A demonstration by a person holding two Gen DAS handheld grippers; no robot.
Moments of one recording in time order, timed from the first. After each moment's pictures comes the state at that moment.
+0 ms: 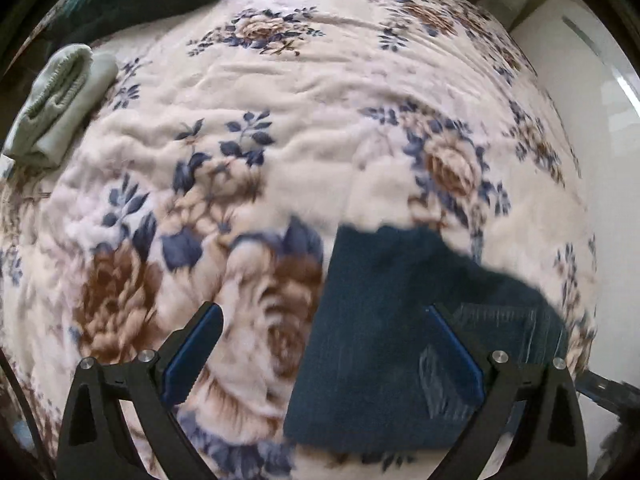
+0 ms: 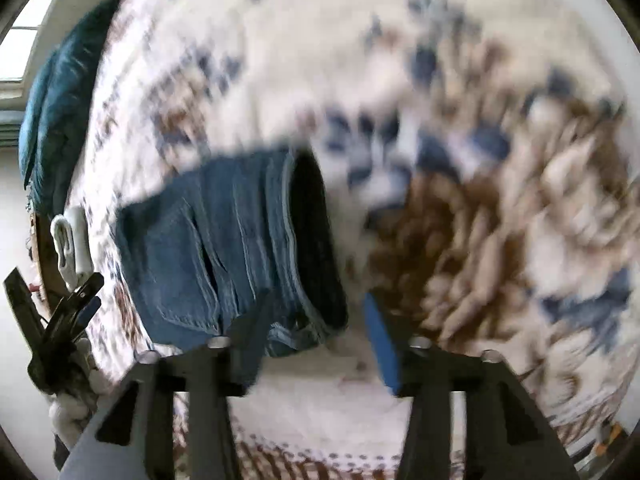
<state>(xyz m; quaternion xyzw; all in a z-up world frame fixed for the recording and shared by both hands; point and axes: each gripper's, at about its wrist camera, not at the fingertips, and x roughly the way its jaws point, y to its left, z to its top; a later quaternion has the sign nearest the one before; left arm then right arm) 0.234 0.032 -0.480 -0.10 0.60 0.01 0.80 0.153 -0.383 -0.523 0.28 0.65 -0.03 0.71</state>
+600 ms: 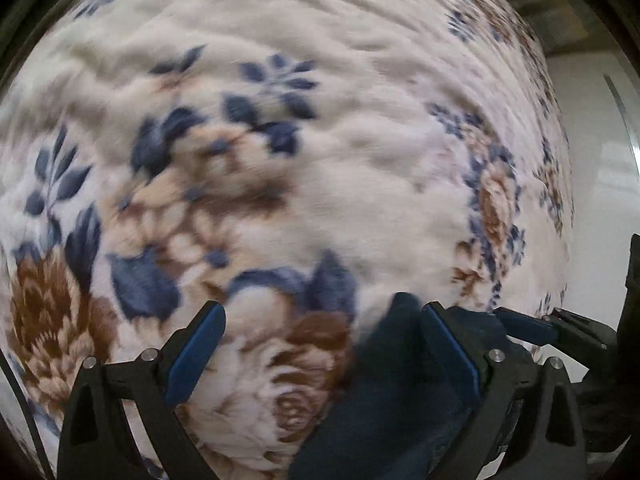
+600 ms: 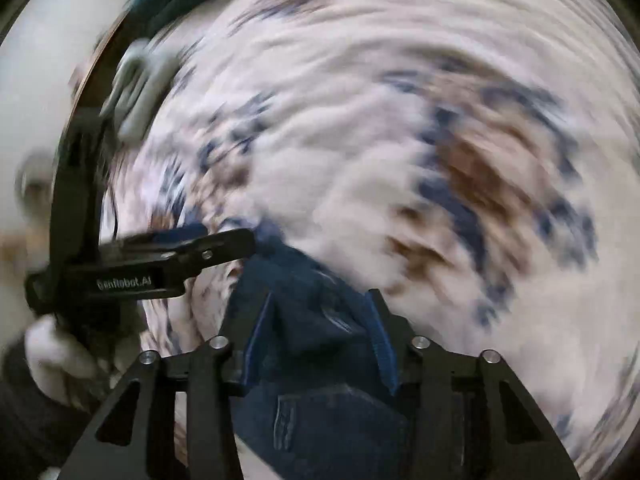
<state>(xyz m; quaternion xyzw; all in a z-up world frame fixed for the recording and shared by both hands) 0.293 0.107 -0.556 -0.23 0.66 -0.02 0.71 0.346 -0.142 -0.543 0.00 0.68 0.28 0.68</state>
